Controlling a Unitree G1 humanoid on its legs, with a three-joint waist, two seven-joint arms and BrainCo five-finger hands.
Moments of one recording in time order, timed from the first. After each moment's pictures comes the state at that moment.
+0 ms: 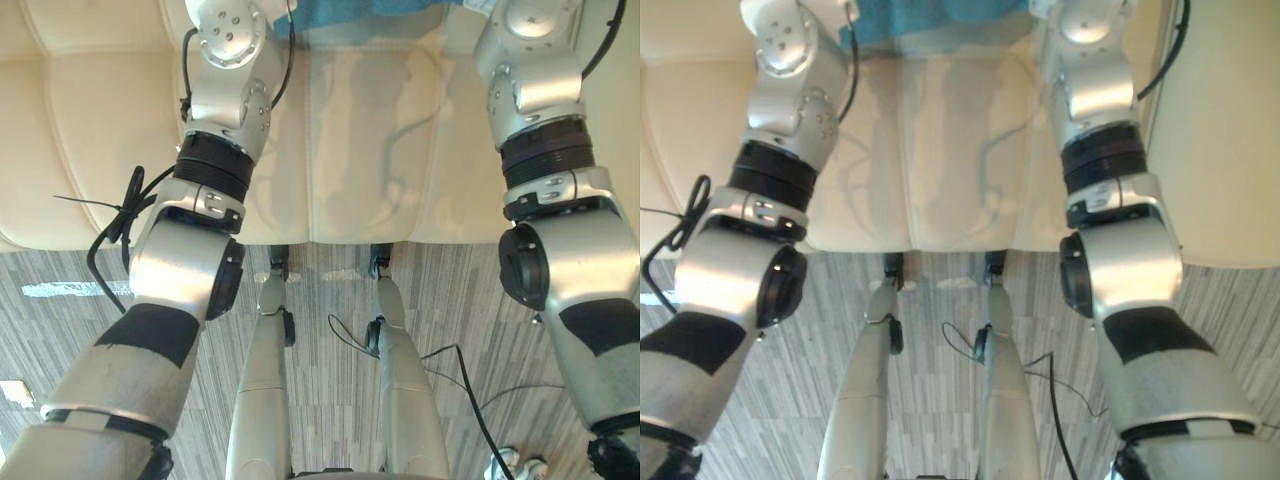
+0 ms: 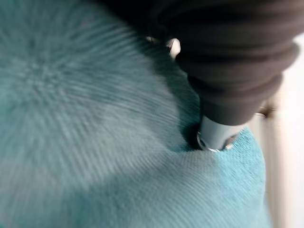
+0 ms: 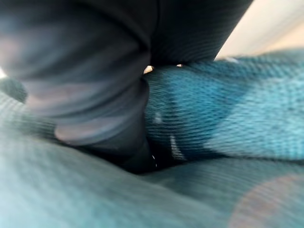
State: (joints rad) left arm -1.46 0.22 -0.05 0.84 -0.43 -0.24 0.53; right arm -1.52 -0.37 0.06 0.85 0.17 -0.06 -0.54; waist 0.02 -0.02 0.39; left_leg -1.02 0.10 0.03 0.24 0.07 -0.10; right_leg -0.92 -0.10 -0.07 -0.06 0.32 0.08
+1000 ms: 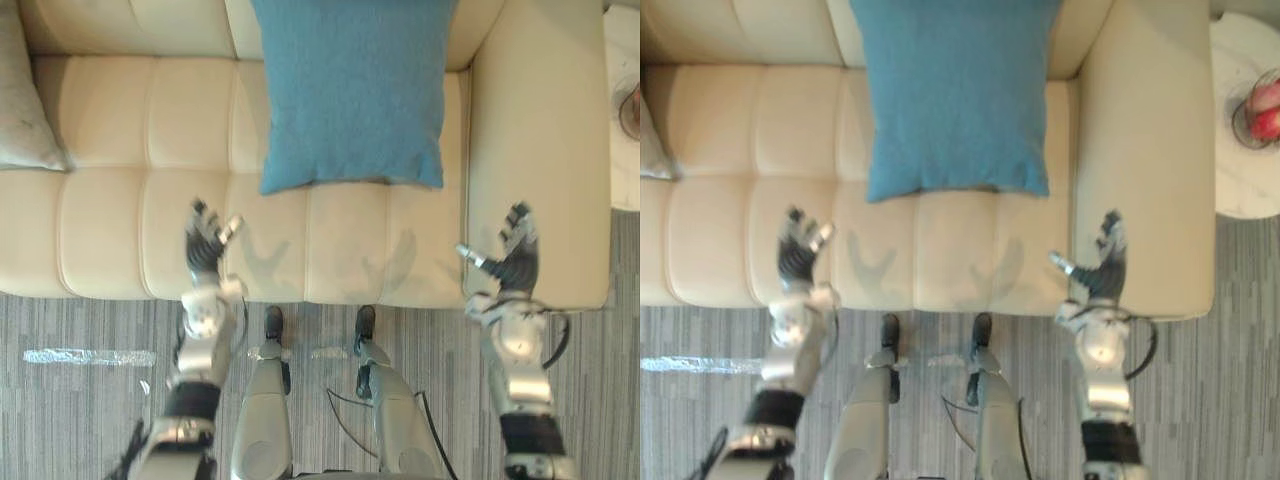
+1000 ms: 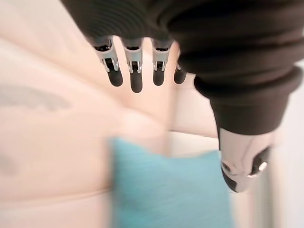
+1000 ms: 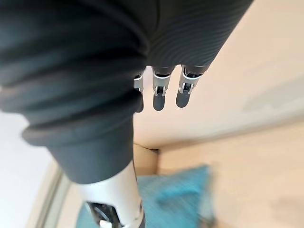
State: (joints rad) left arm -0.10 0.10 0.01 0.39 -0.24 -0.22 0.21; right arm 0.00 -0.13 -0.15 0.15 0.07 -0.19 -0.23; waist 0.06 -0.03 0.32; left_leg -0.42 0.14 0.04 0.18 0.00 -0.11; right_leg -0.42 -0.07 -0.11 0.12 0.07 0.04
